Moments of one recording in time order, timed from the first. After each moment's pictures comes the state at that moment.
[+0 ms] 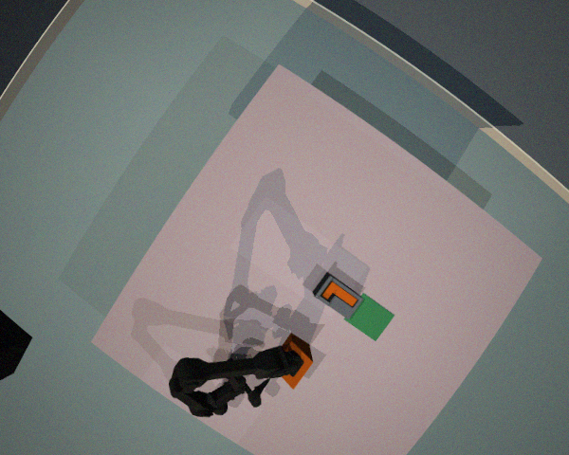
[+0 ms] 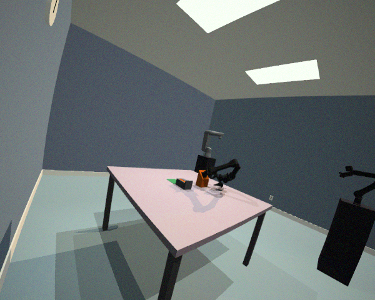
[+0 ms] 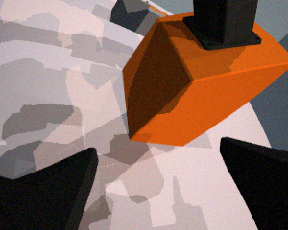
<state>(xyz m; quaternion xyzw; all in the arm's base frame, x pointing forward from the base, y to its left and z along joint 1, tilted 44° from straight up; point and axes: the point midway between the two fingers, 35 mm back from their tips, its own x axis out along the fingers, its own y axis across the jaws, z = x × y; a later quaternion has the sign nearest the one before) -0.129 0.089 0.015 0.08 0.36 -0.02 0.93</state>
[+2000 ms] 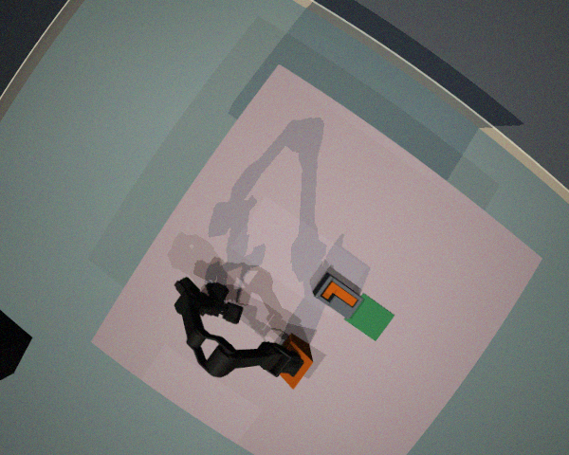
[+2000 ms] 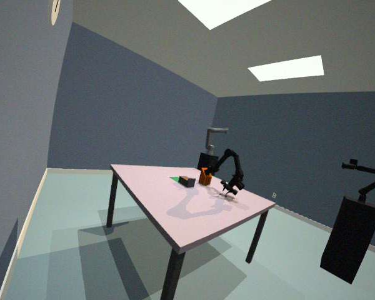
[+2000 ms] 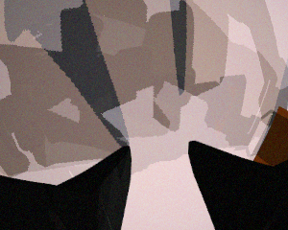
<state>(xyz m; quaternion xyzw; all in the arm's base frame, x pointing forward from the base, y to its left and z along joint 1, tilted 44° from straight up) -0.001 0.275 0.146 -0.01 0.69 0.24 0.68</state>
